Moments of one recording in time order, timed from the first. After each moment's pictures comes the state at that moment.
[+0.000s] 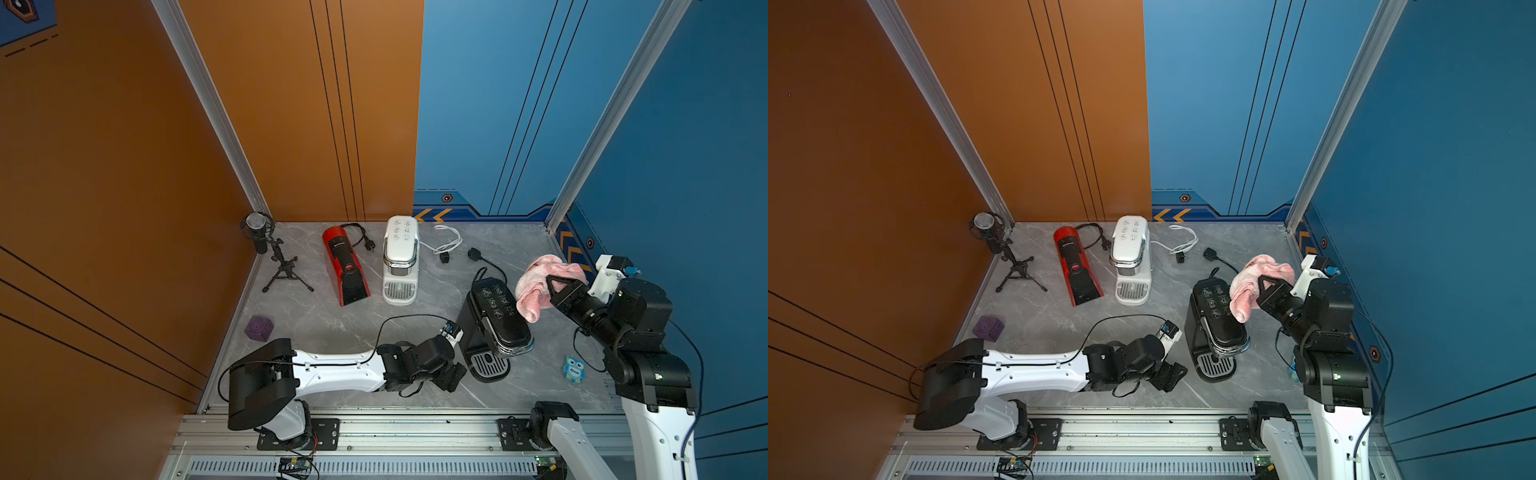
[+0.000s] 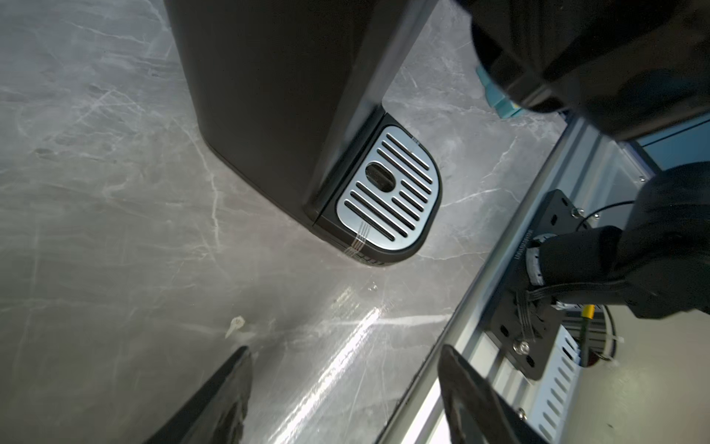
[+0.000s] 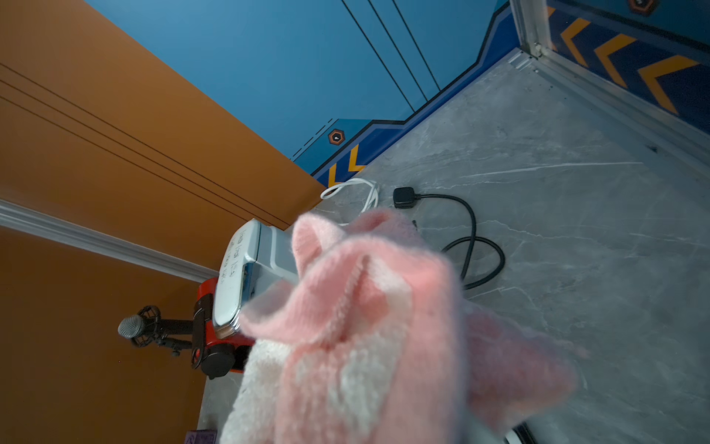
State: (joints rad) left arm -1.25 1.59 0.91 -0.07 -0.11 -0.56; right arm -0.13 0.71 1.14 -0.86 -0.24 0.66
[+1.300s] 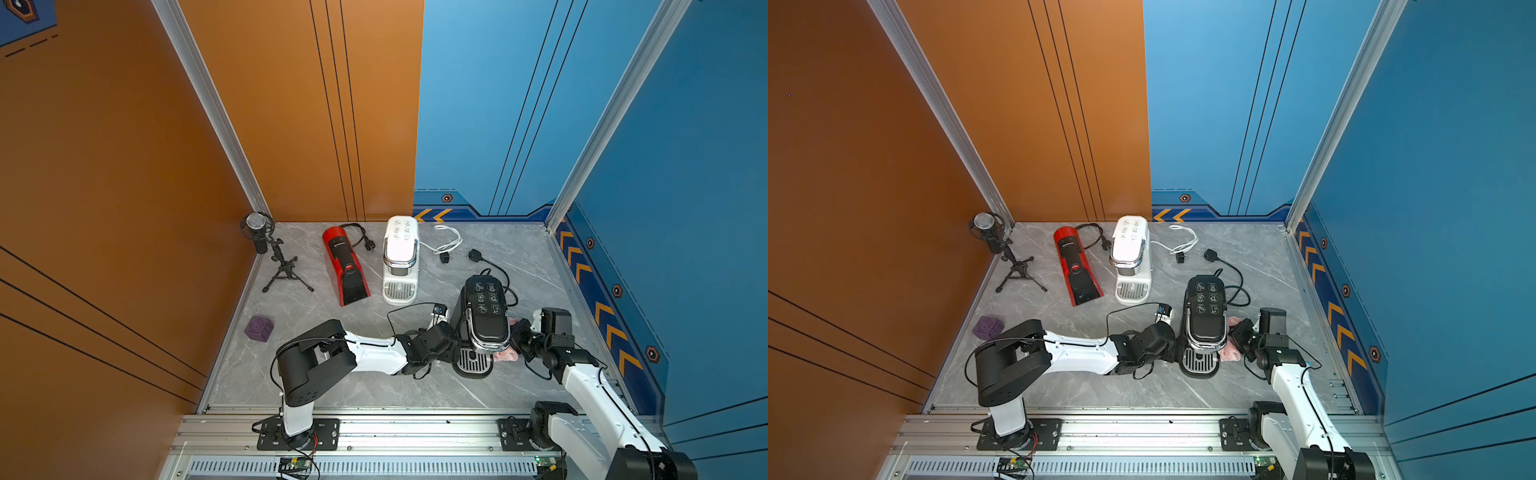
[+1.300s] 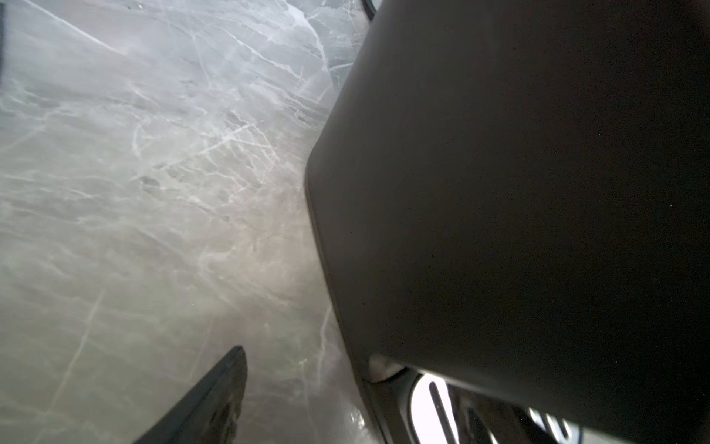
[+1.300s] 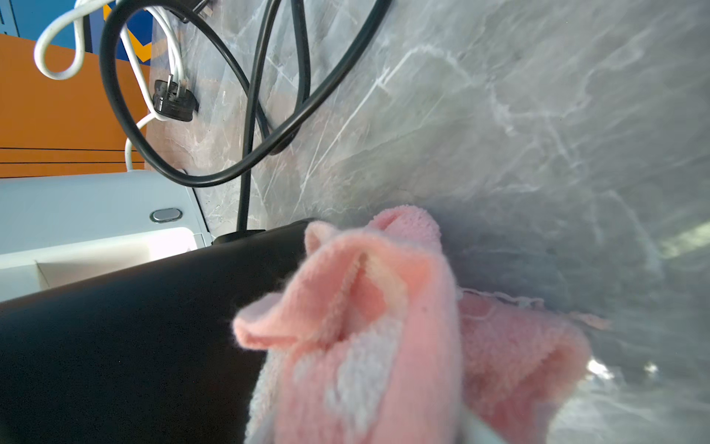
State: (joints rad) left arm -1.11 1.85 0.95 0.15 -0.24 -0.74; right arm -0.05 0.93 0.38 -0.32 -0.36 0.92
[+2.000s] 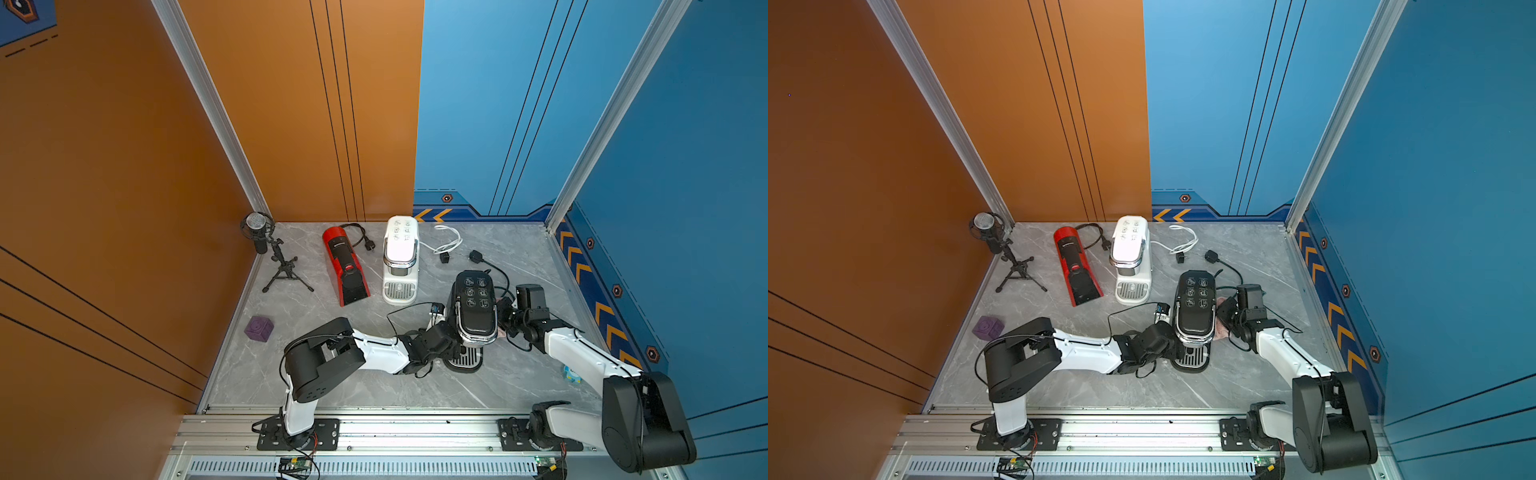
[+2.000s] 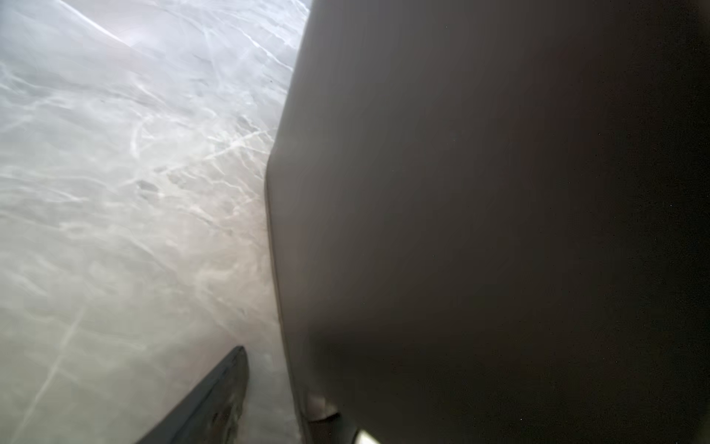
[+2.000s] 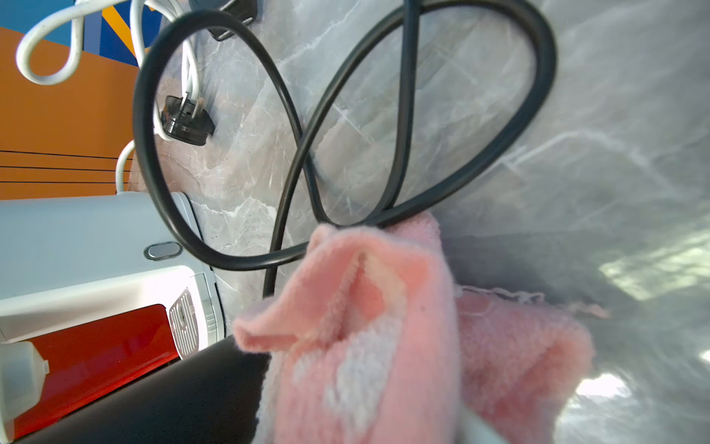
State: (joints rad) left arm -1.10 1.89 0.95 0.22 -0.26 -0.79; right arm 0.13 1.28 0.57 -0.11 -0.20 0.97
